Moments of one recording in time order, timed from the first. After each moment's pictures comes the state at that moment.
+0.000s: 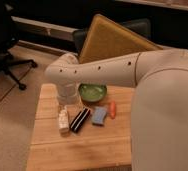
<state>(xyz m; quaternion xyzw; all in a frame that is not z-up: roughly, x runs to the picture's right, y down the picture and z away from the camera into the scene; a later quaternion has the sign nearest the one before) -0.108 0.103 0.703 -0.26 0.23 0.64 0.68</state>
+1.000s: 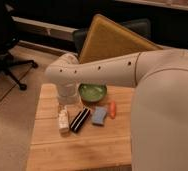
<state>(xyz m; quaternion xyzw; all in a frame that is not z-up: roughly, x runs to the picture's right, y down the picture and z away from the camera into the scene) -0.108 0.103 0.703 -0.26 0.23 0.64 0.68</state>
